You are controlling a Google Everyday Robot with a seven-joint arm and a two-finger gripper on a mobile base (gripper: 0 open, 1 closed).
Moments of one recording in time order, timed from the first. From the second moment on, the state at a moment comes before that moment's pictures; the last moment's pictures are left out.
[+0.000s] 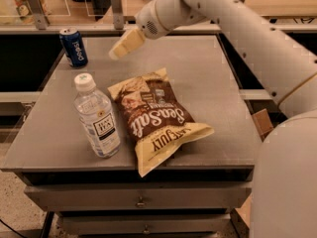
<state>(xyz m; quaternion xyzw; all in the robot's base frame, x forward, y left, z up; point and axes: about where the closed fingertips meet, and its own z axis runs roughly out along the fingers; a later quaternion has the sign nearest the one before) 0.725 0.089 0.935 -0.54 0.69 0.23 0.43</state>
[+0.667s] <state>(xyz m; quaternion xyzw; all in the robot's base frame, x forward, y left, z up) 0.745 0.172 0.926 -0.51 0.66 0.26 0.49</state>
